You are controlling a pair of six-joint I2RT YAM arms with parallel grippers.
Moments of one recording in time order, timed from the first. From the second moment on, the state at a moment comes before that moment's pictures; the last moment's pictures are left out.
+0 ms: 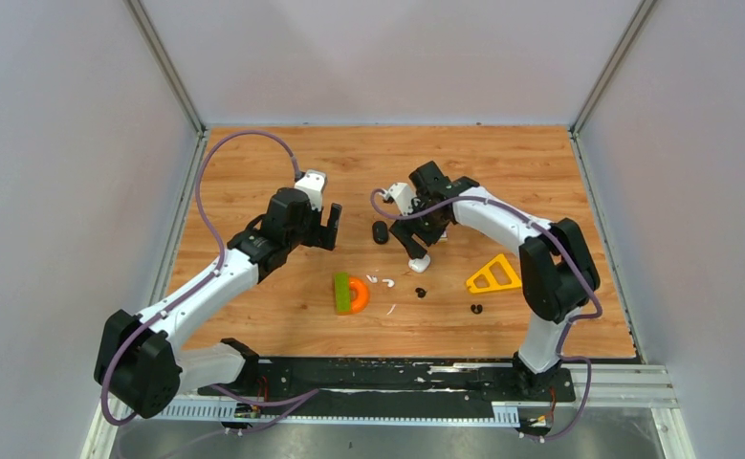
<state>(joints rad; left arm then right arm) -0.53 1.18 0.82 -0.25 -0.17 -0.14 0.55 1.84 1.38 -0.72 -0.23 -0.37</state>
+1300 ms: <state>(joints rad) -0.53 1.18 0.79 -0.16 -0.03 -0.15 0.61 1.78 1.24 -0.71 -0.26 -0.43</state>
